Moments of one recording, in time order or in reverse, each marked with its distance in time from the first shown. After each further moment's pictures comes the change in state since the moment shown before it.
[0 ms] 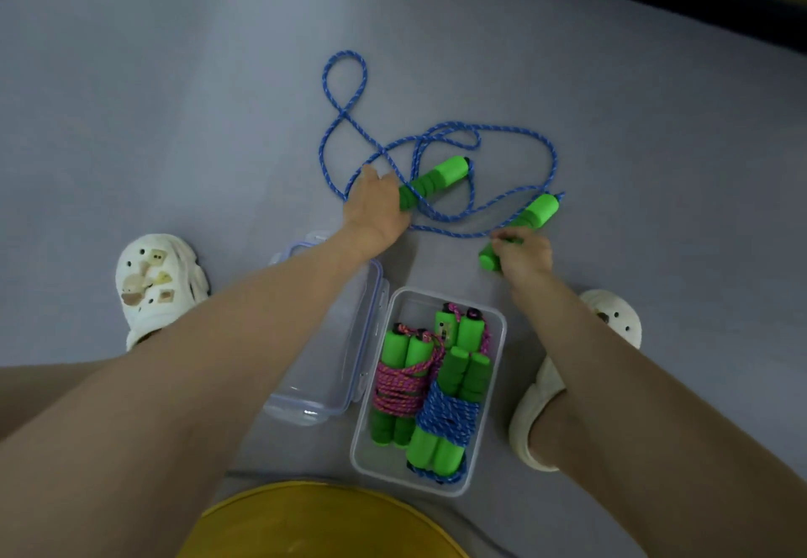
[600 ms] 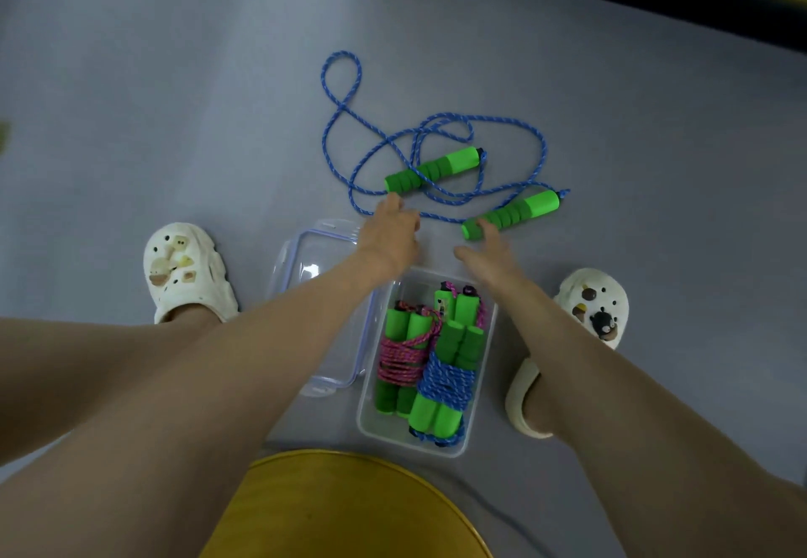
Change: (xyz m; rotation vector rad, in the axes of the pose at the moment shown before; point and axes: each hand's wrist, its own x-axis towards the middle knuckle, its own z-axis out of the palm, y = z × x) left_hand -0.065 0.017 0.007 0.071 -0.109 0.129; right_hand -0.052 0.006 -0.007 -0.328 -0.286 -0.145
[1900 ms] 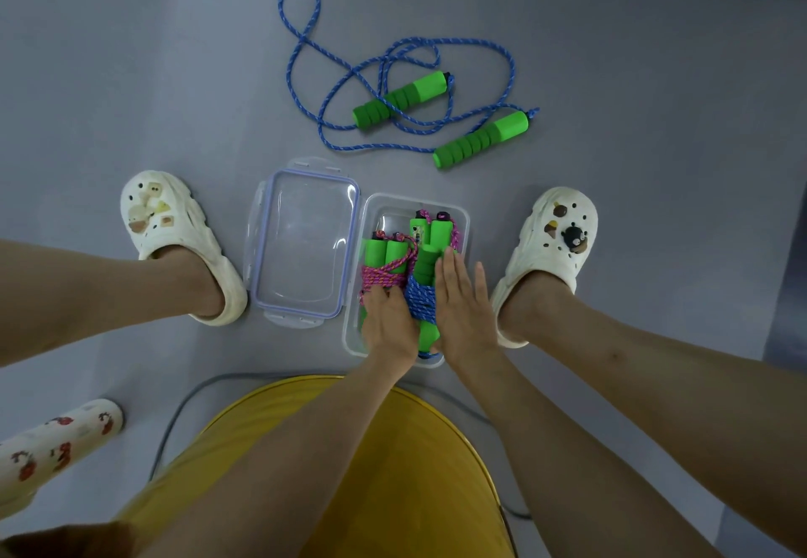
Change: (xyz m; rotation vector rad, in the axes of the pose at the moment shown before) left_hand -0.161 0.032 0.143 -0.235 -0.038 -0.343; right_hand -0.123 0.117 0.058 -1.256 0.036 -0.361
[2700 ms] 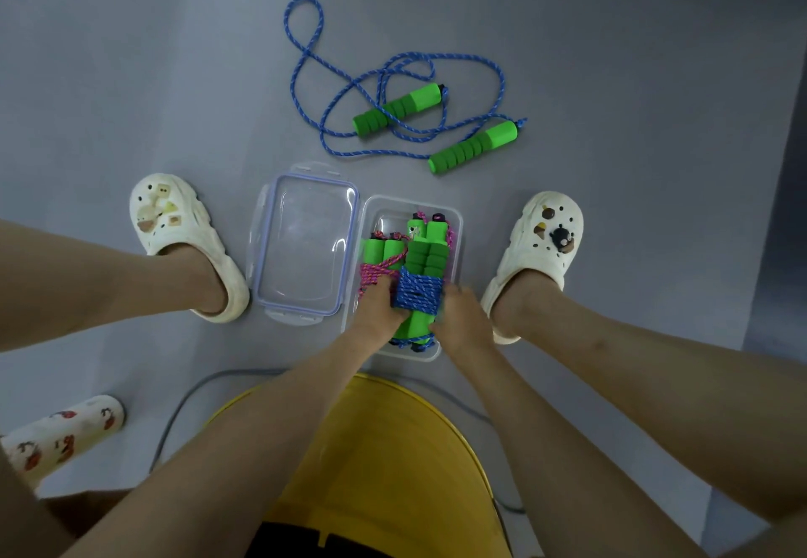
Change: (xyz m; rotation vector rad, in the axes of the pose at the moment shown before) left_hand 0.009 -0.011 -0.027 -0.373 -0.241 0.045; right_hand -0.010 0.001 -0.012 0.769 -0.105 0.260
